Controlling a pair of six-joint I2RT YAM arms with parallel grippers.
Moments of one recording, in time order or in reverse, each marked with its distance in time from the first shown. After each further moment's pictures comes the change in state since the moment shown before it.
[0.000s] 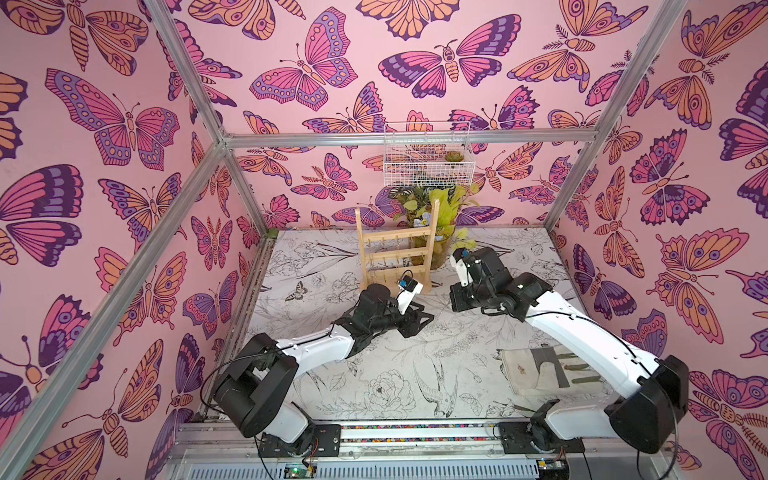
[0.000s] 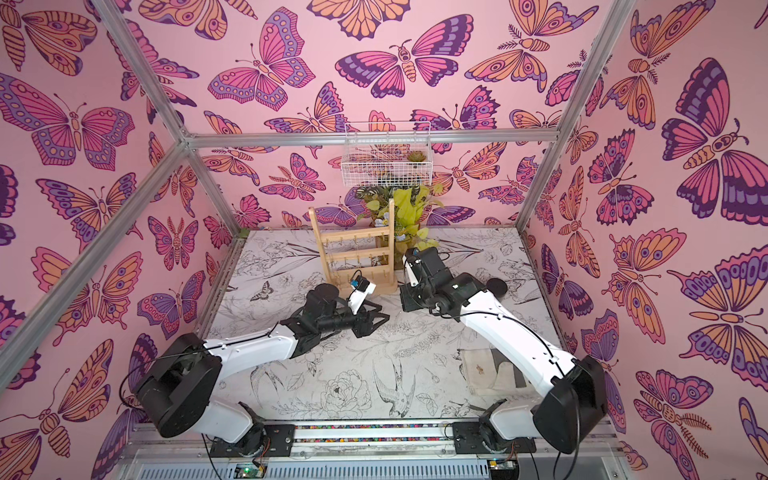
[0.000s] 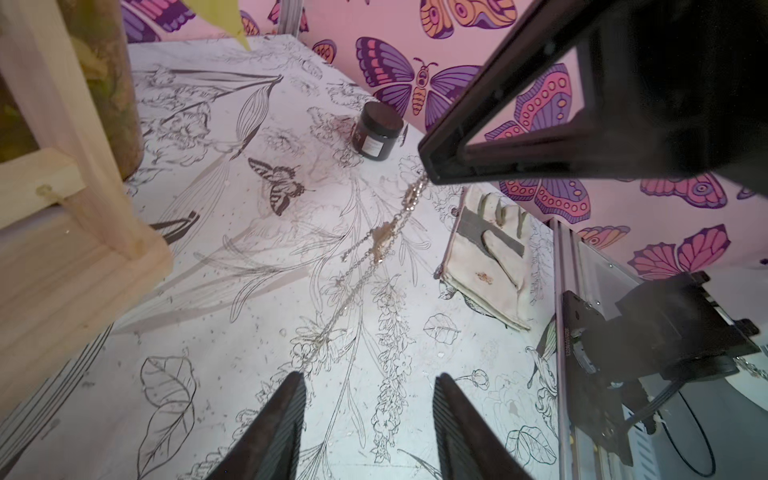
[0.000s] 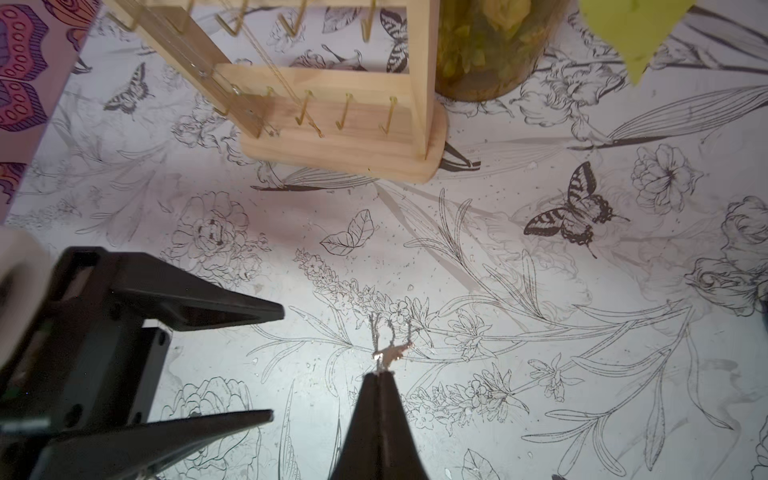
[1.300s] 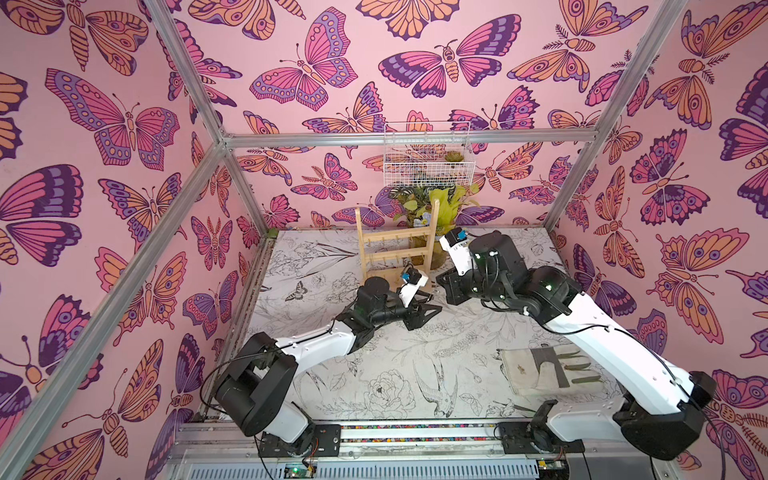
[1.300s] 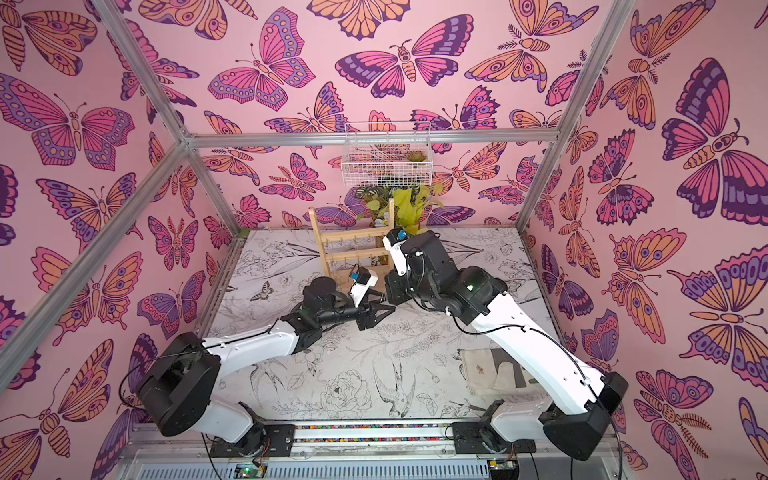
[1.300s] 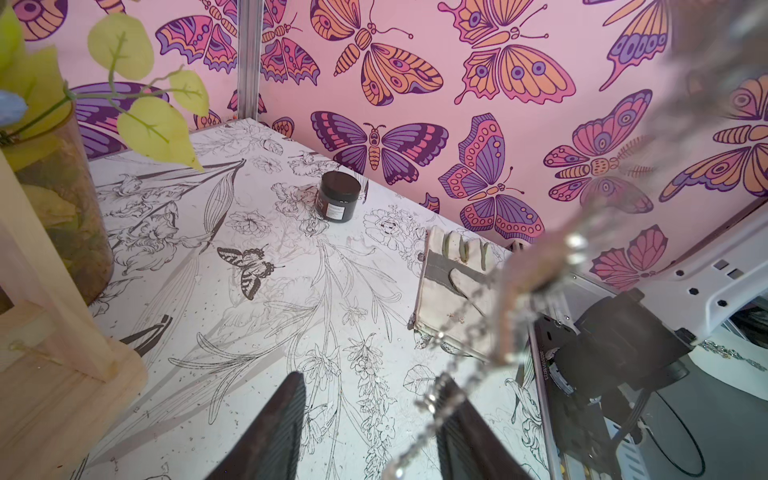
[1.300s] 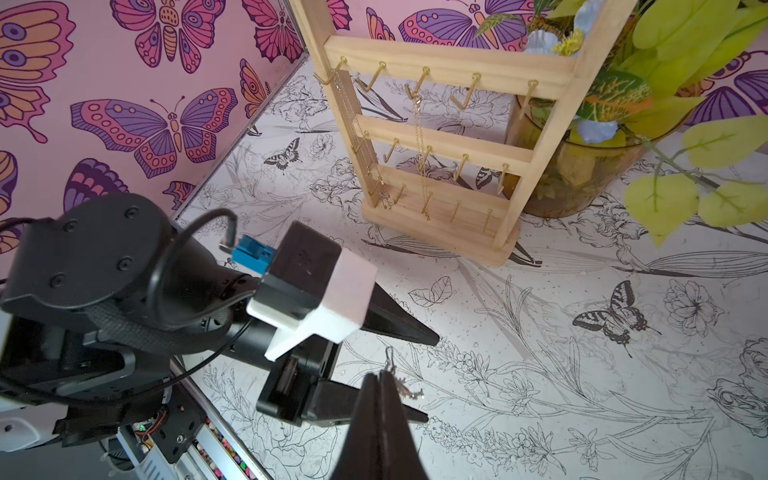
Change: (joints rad) left arm 0.000 -0.004 0.045 0.115 0.071 0.032; right arm 0.153 -0.024 0.270 -0.089 -0.011 -0.030
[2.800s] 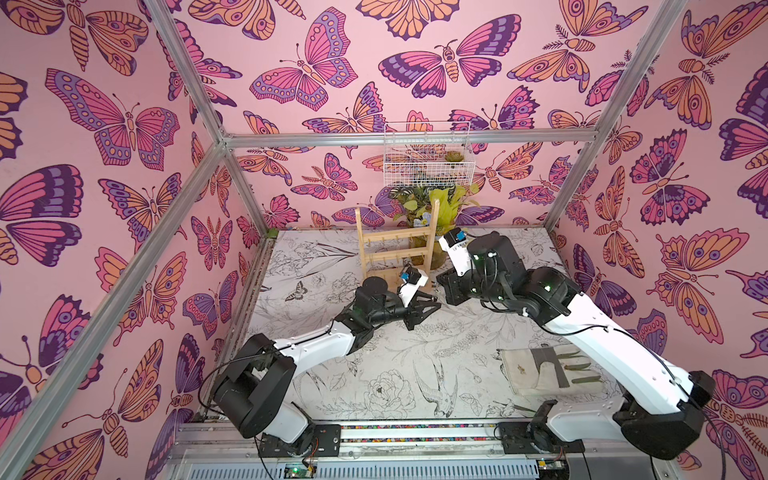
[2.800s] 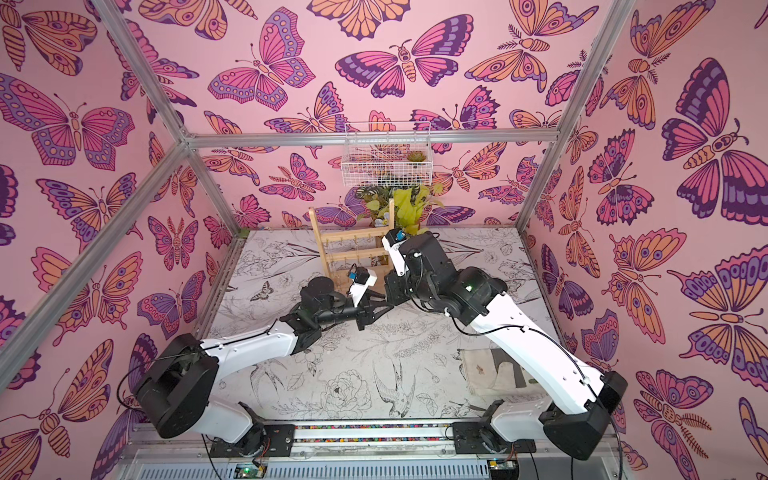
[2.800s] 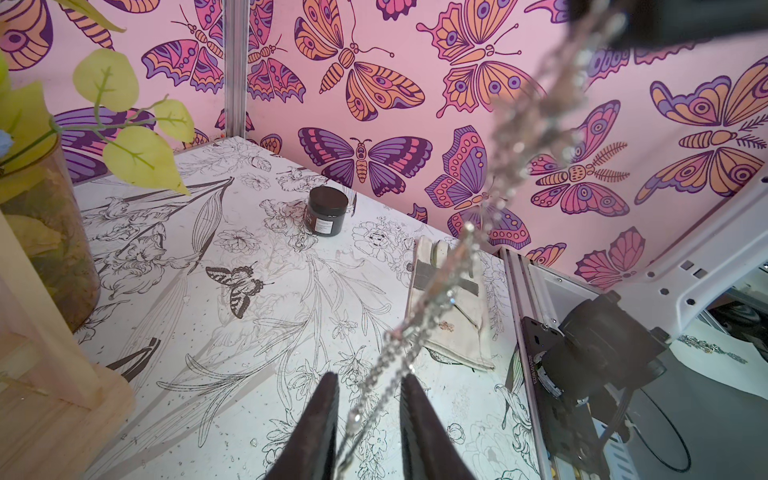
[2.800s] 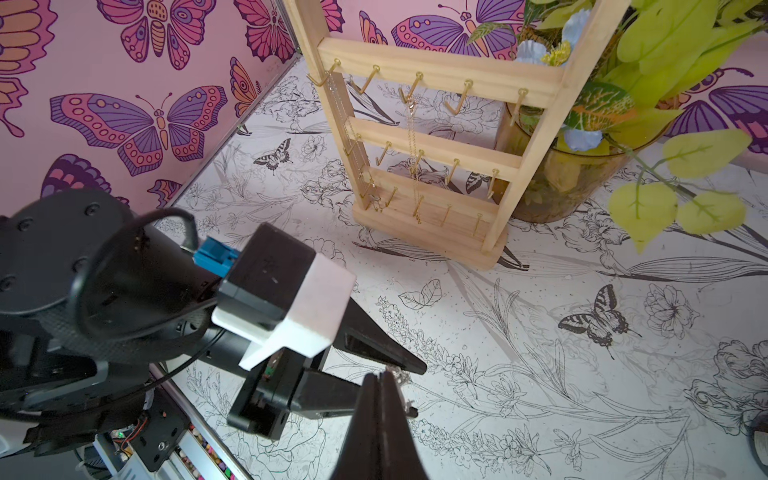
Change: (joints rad) left arm 0.000 -0.003 -0.008 0.035 0.036 -0.004; right arm 0.012 -0.001 0.000 0.001 0.047 -0.020
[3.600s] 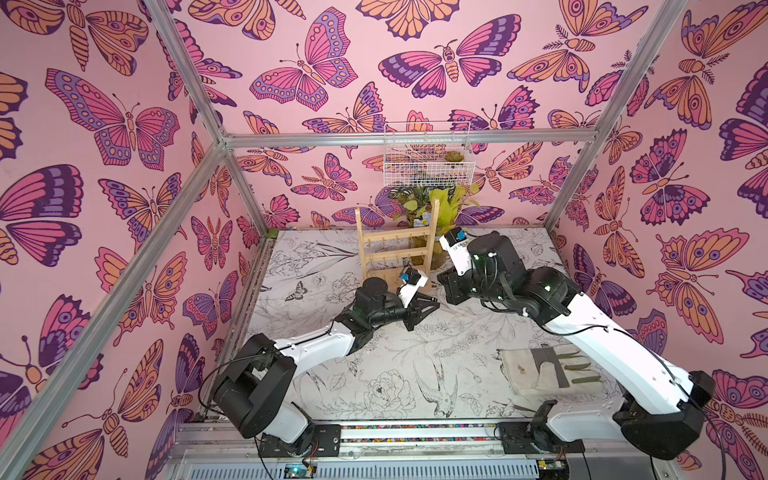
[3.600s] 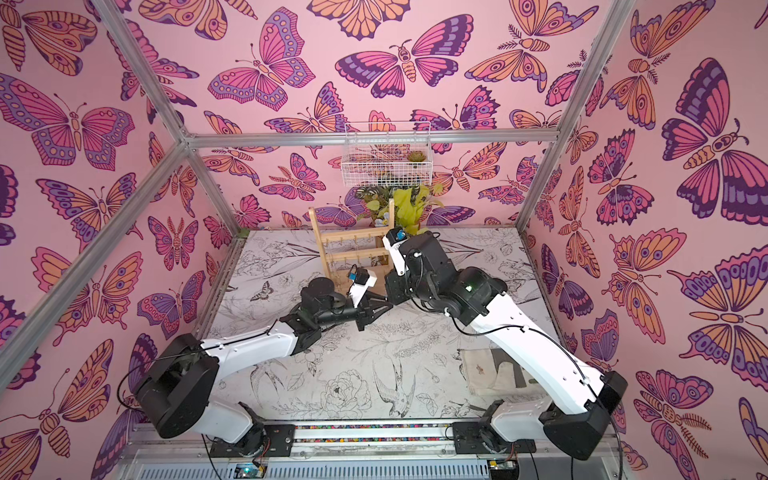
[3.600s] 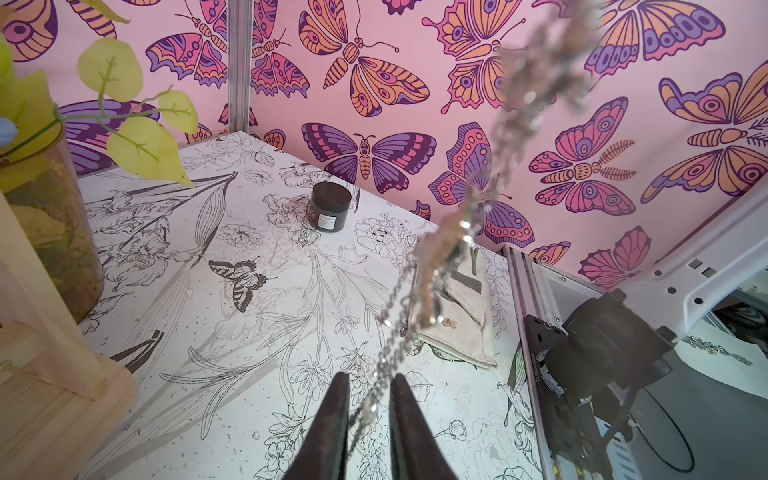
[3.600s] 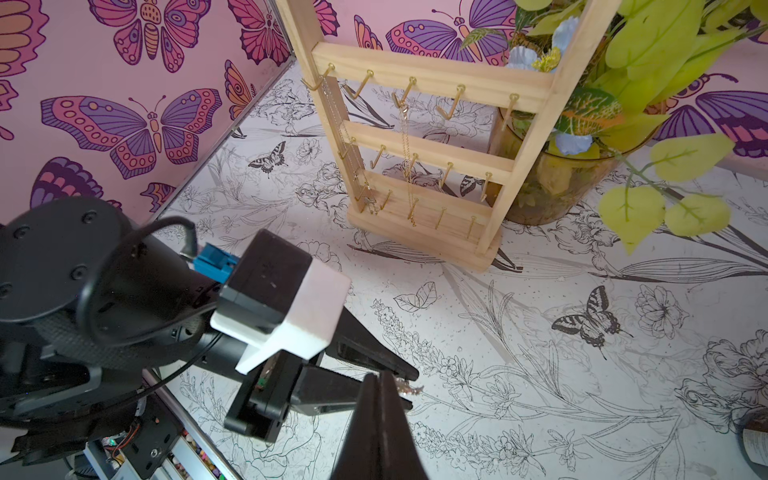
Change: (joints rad) left arm 0.000 0.000 -0.003 -0.005 -0.013 0.000; right arm 0.000 0.000 0.000 0.003 0.012 -0.003
